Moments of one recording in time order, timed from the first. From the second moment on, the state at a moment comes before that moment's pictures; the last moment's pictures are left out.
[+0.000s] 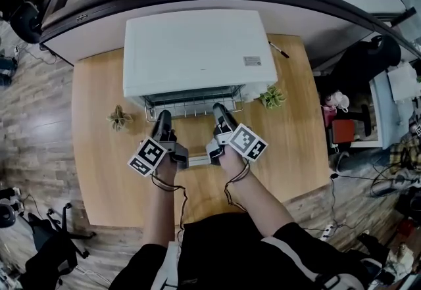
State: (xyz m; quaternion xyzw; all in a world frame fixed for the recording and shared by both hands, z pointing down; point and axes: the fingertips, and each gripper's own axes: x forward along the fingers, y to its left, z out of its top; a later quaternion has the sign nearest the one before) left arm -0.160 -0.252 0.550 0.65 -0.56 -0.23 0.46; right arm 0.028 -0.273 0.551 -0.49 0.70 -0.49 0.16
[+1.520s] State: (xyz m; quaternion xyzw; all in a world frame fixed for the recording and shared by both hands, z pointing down) left arm -0.140 -0.154 0.525 0.66 -0.58 -0.22 0.43; right arm 0.043 -0.181 0.535 -0.41 0.75 -0.50 0.14
